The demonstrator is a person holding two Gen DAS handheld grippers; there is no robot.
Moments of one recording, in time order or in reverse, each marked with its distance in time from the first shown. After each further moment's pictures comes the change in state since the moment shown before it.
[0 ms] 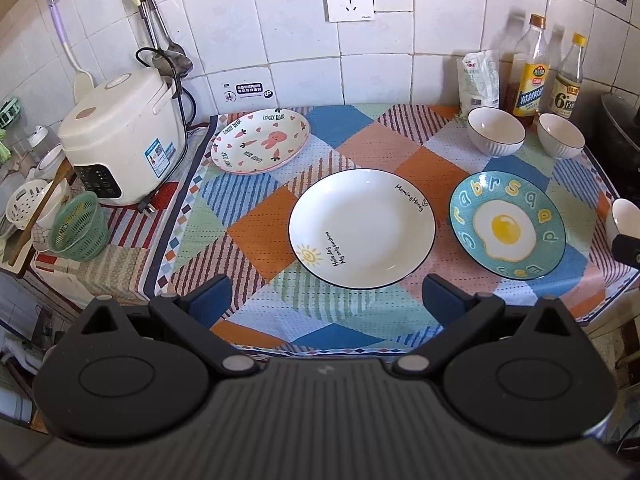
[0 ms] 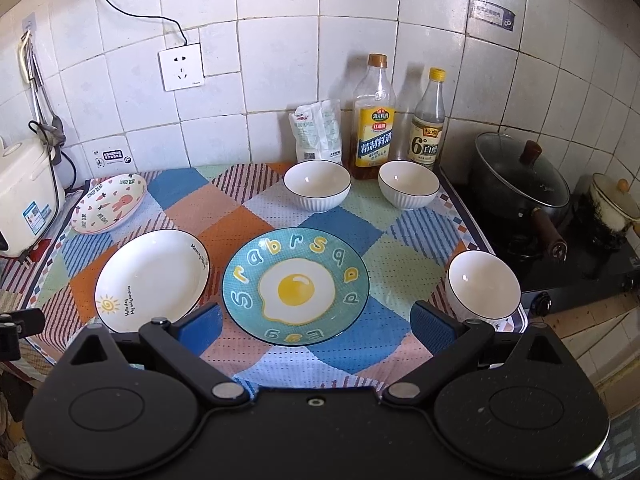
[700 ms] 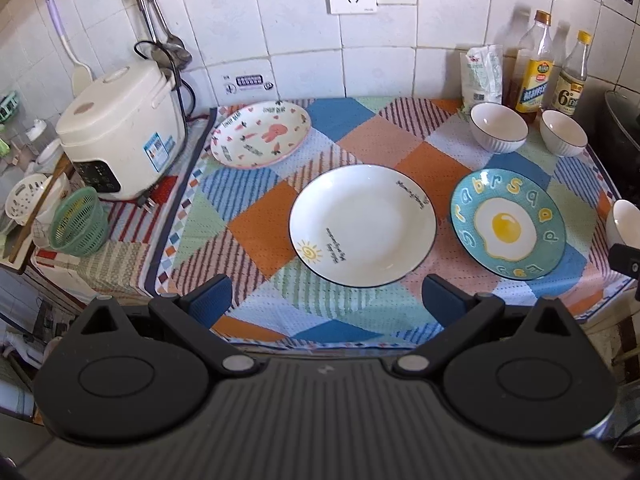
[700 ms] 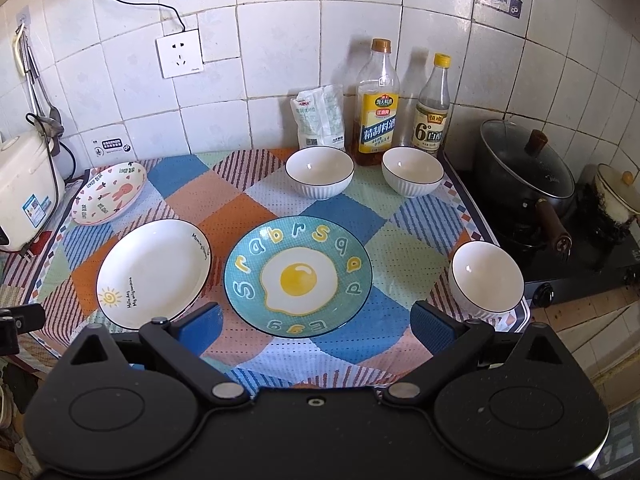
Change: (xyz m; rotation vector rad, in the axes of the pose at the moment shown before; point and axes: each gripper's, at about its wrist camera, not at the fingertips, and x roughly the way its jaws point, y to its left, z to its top) left arm 0.000 -0.001 0.019 -0.005 0.041 0.008; right arm 0.006 0.002 0.012 0.003 0.065 0.009
